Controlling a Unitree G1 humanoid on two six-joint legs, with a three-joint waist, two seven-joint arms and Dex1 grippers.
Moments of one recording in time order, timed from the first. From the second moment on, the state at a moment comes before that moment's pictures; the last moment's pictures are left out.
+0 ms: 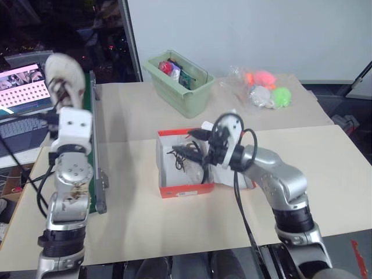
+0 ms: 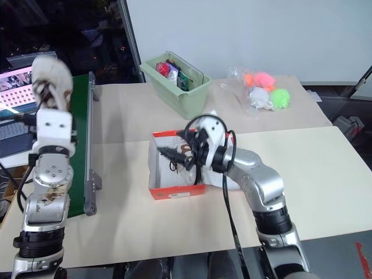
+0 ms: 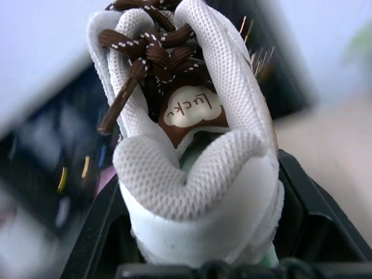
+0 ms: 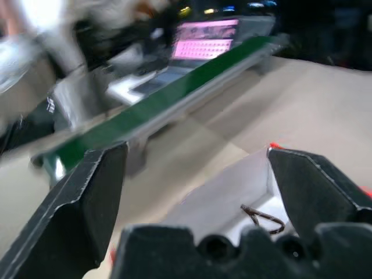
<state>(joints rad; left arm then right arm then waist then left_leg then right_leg) -0.31 0.47 0.10 -0.37 0.20 0.38 0.11 -0.61 -0.23 0.00 -0.21 0.62 0.87 0.53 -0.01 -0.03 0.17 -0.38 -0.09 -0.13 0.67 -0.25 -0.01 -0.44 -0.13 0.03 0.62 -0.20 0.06</state>
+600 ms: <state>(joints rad) -0.31 0.24 0.01 -0.56 -0.44 0.74 -0.29 -0.81 -0.01 -0.47 0.10 1.16 1.28 -0.01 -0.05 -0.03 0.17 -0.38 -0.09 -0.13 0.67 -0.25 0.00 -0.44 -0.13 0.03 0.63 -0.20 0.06</state>
